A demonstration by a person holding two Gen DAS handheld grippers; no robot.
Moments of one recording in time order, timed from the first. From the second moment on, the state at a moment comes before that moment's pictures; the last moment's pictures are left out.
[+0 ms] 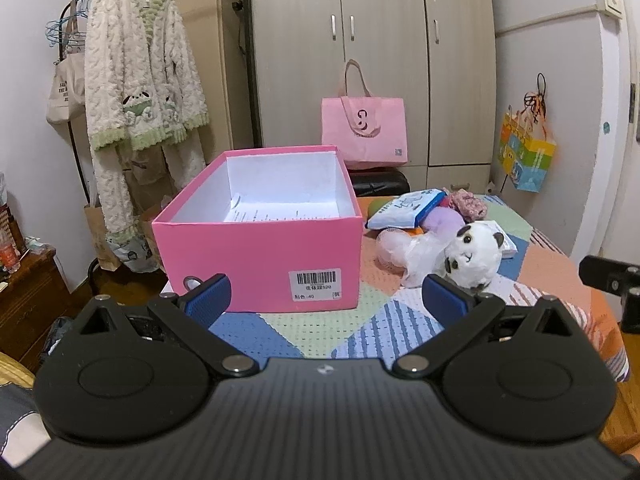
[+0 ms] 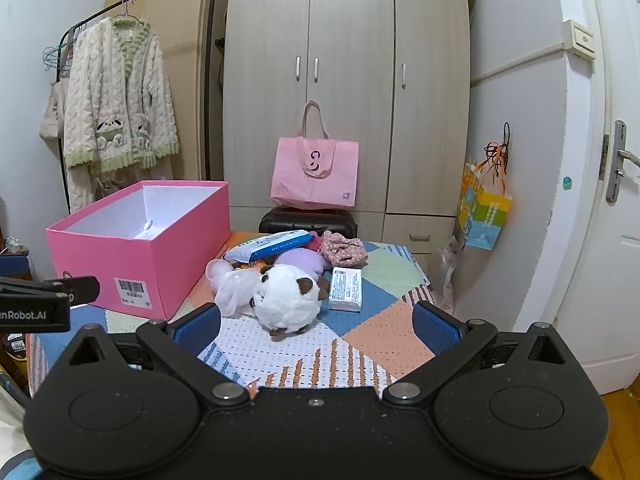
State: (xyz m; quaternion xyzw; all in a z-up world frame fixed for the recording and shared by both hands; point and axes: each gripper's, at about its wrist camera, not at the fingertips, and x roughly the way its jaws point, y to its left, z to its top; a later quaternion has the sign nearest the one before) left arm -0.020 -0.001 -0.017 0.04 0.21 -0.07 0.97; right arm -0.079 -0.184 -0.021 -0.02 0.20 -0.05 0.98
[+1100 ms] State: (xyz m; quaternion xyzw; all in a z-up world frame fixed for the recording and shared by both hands) left arm -0.003 -0.043 0.023 0.09 0.17 -0.17 0.97; right arm -0.050 -0.202 -0.019 -0.08 0.16 0.05 0.98
